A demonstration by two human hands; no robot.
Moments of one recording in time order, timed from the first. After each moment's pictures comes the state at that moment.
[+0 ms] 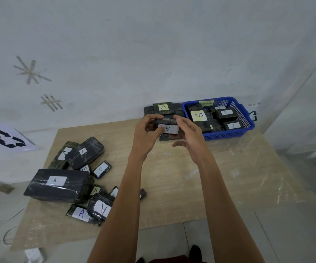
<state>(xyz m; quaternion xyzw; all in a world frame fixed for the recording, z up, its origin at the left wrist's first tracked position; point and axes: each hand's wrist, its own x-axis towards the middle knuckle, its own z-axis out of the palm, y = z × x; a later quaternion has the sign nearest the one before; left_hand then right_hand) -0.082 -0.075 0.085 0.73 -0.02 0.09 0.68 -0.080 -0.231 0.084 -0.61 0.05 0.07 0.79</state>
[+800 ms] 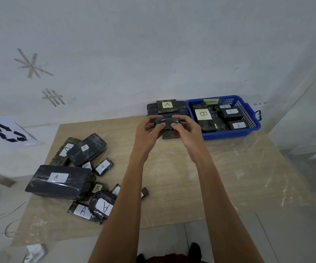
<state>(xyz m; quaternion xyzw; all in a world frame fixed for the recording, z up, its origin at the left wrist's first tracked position) -0.075 -0.067 0.075 0.66 0.07 0.04 0.74 -0.068 -0.210 0.076 -0.68 0.02 0.01 0.73</state>
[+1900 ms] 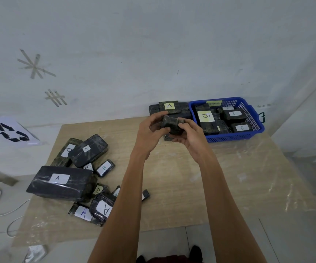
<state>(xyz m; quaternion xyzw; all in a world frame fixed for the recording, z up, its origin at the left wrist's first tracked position) -0.070 -0.062 0.087 0.71 -0.01 0.04 0.71 -0.056 -0.214 0.077 -0.58 0.07 0.10 0.80</state>
